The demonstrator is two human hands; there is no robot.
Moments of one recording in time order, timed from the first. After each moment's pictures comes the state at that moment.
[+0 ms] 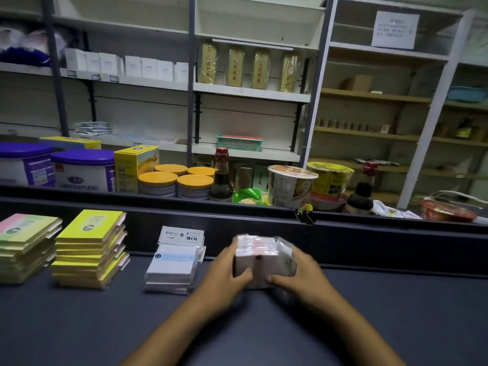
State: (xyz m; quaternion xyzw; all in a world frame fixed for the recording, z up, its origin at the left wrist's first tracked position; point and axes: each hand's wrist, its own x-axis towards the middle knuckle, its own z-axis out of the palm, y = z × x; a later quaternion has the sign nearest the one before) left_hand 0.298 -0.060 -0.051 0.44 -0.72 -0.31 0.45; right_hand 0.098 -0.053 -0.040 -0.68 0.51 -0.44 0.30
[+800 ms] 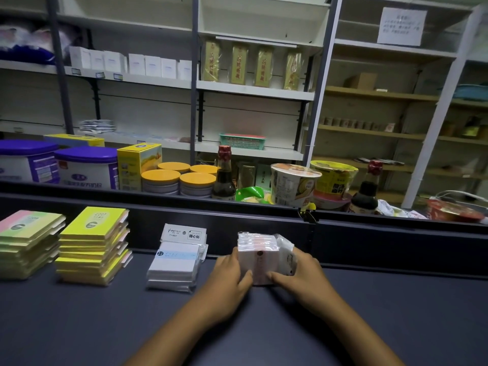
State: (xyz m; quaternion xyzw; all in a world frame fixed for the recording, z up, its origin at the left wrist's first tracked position) left_hand 0.295 -0.064 -0.066 0.49 -0.79 -0.17 0.33; right_hand 0.105 -0.052 -0.043 -0.71 0.52 -0.41 0.22
